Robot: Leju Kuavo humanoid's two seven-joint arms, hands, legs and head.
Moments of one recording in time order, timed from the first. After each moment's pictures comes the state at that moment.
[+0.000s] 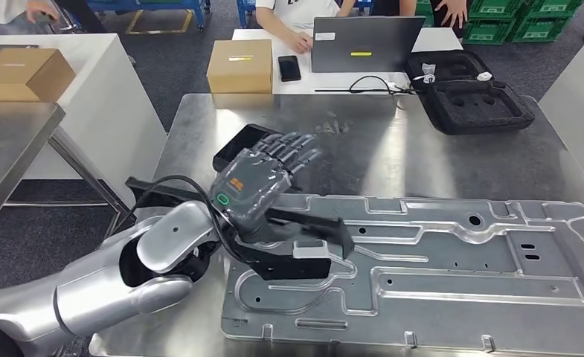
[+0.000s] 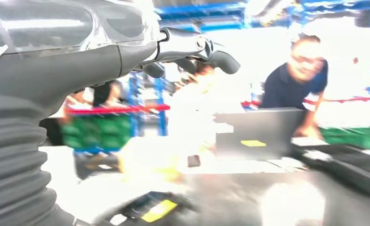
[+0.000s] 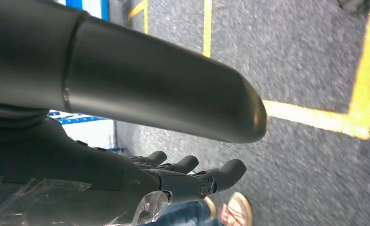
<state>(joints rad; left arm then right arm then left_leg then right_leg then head) -1.02 0.15 -1.27 -1.34 -0.51 -0.08 0.46 -0.22 0.22 -1.27 -0.09 1.57 -0.13 0.26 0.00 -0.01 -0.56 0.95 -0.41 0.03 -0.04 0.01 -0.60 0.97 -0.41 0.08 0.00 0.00</state>
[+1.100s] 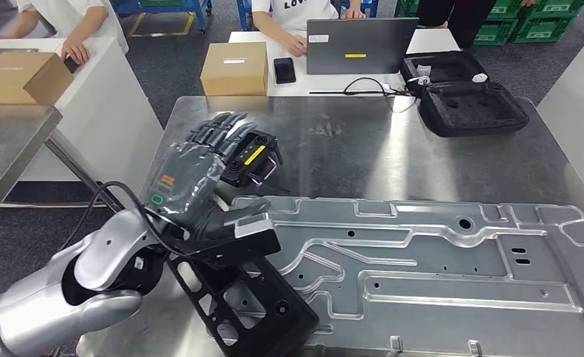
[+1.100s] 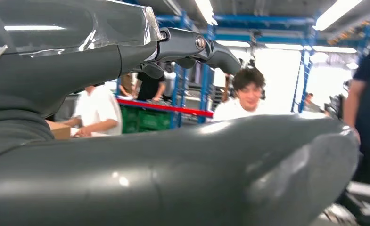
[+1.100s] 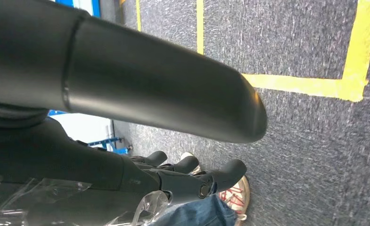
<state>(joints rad) -0.95 0.35 -1.18 -1.55 -0.52 0.04 0.66 -0.20 0.19 -1.27 -0.09 1.57 -0.15 0.26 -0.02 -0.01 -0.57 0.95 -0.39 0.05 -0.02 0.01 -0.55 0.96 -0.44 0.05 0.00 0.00</state>
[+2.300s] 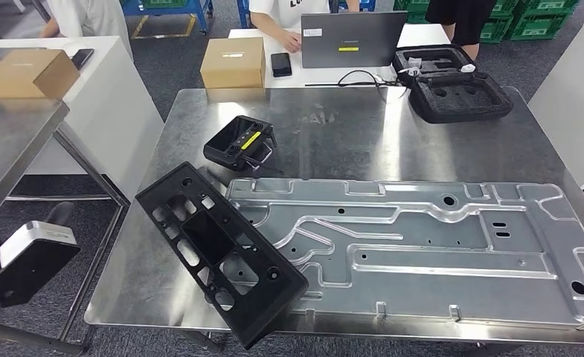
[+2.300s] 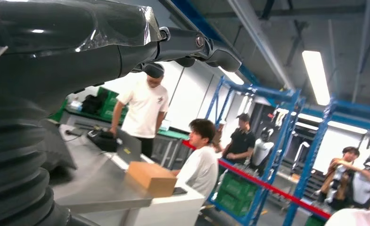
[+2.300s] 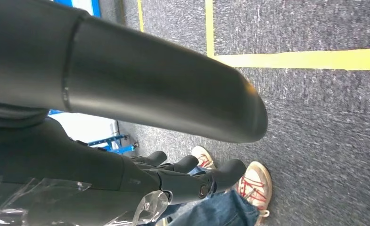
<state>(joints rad) -0.29 0.75 -0.43 -2.01 -0.71 0.14 0.69 -0.19 0.15 -1.27 -0.09 1.57 -0.17 0.25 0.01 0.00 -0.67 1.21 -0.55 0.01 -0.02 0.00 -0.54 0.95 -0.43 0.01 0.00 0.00</state>
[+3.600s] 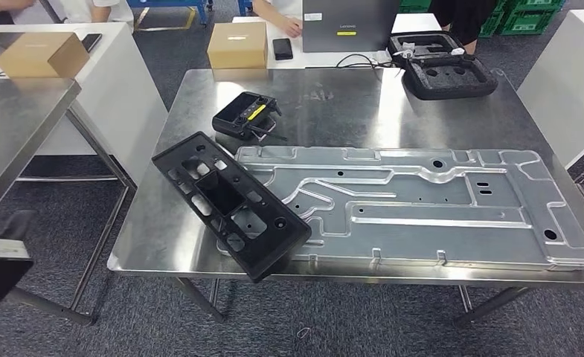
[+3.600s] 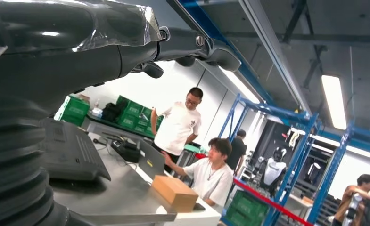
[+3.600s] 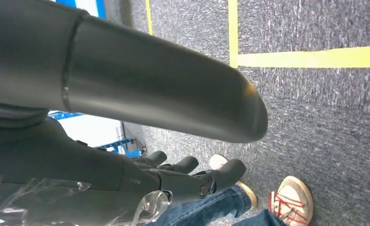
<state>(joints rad) -0.13 0.80 -0.27 -2.07 -0.72 0.22 0.69 -0.18 0.15 -1.28 -0.09 1.57 -0.17 0.25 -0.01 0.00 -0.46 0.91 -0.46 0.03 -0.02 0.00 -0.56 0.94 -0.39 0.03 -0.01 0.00</state>
